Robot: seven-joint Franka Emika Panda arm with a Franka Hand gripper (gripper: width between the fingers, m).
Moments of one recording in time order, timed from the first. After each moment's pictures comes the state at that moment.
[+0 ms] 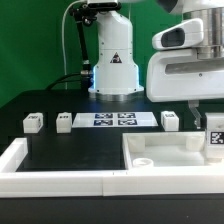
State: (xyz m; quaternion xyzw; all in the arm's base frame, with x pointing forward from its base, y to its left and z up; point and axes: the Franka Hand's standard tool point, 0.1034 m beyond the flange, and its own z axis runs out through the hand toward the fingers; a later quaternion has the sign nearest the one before) arm 0.623 0.118 0.084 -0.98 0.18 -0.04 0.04
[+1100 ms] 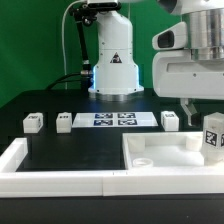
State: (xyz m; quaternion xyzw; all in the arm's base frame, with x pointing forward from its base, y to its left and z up) arm 0.621 0.123 0.083 -0.93 0.35 -0.02 0.05
